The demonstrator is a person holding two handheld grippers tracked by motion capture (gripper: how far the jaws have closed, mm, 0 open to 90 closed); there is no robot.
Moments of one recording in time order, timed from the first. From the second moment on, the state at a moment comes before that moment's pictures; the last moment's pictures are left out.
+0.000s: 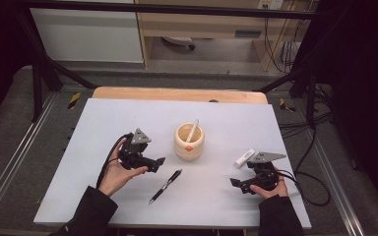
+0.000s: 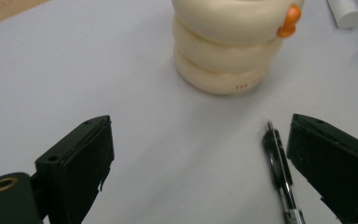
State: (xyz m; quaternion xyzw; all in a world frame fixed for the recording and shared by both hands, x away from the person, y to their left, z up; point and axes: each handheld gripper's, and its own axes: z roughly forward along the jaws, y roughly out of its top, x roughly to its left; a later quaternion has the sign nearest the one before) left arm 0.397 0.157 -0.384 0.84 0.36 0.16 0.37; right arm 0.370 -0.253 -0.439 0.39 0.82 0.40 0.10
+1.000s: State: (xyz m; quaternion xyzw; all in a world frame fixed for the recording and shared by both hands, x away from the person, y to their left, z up) left arm 0.335 0.154 -0.432 0.87 0.35 0.06 0.33; right arm 0.370 -0.251 -0.441 0.39 0.82 0.40 0.10
